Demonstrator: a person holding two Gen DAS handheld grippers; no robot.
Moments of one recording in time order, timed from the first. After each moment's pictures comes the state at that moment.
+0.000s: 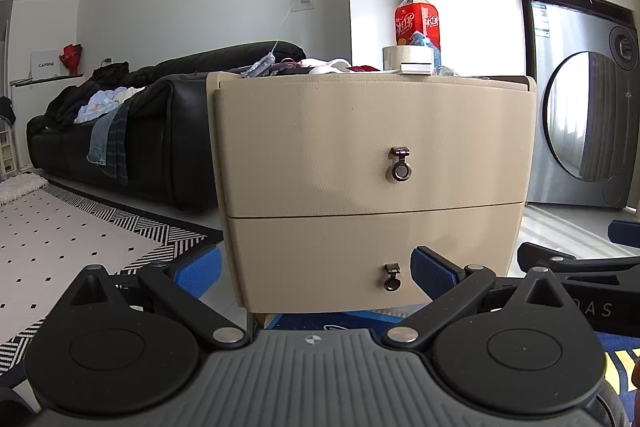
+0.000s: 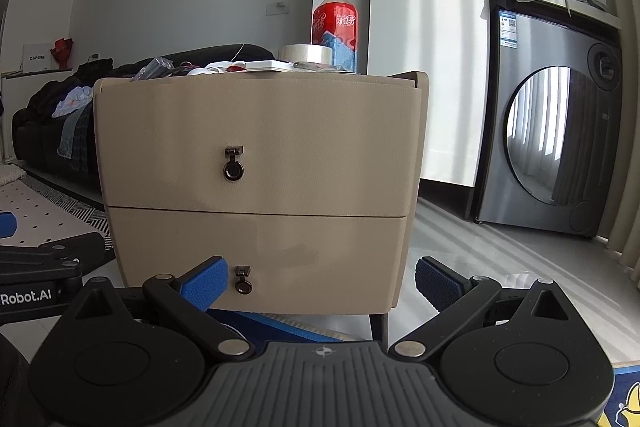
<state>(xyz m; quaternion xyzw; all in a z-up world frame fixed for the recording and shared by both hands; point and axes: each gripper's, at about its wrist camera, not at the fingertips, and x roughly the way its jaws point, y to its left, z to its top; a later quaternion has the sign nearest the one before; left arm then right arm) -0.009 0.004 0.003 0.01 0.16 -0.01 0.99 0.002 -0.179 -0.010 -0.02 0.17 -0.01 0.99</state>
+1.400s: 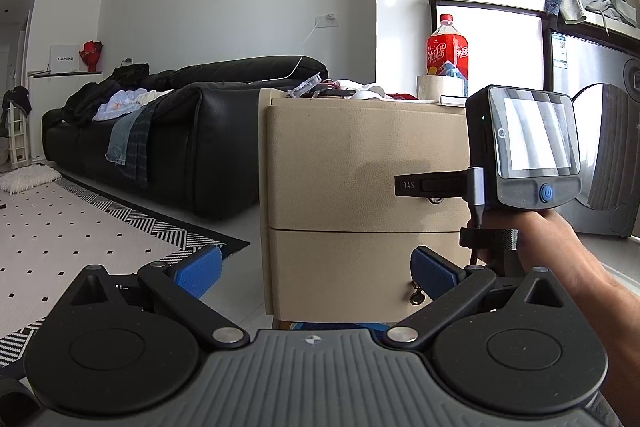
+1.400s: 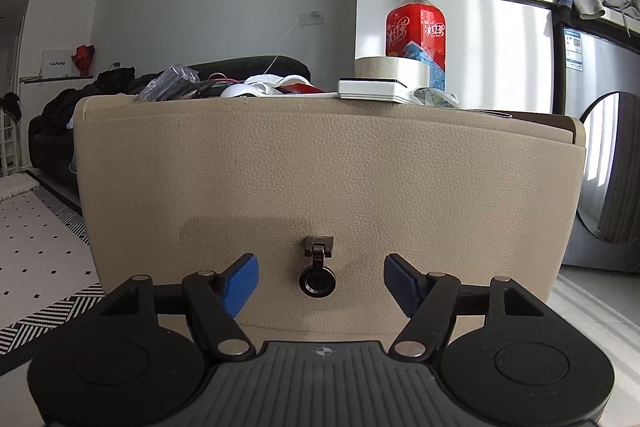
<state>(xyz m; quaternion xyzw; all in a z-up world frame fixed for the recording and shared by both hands) -0.026 0.046 0.013 -0.01 0.13 0.01 0.99 0.149 -0.103 0.006 -0.03 0.15 0.02 0.99</state>
